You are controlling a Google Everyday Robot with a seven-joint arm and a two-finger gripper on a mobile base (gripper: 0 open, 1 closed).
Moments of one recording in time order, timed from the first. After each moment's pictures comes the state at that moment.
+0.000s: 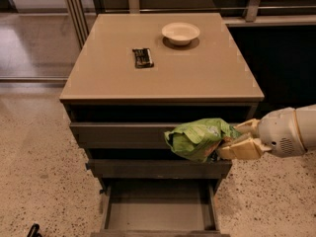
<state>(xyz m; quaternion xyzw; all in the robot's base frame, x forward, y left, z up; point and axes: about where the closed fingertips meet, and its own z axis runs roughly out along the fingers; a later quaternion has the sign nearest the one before) 0.433 -0.168 0.812 -0.44 0.79 0.27 0.33</state>
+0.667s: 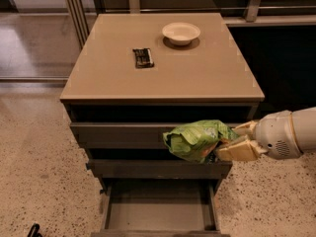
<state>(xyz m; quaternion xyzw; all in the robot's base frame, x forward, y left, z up) 0.434 -0.167 0.804 -0.43 0.80 0.26 0.33</state>
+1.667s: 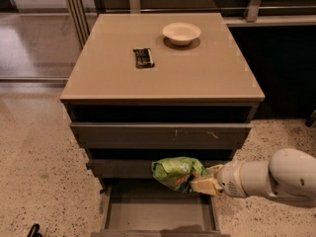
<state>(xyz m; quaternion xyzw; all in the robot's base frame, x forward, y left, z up) 0.435 -0.130 0.628 -0.32 0.86 0.27 0.30</state>
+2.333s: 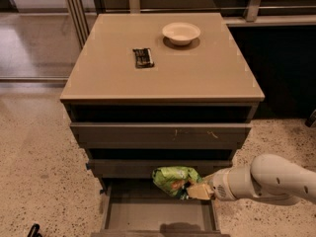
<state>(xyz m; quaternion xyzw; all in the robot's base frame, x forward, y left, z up) 0.441 -0.129 0.552 -0.29 0.89 0.27 0.24</state>
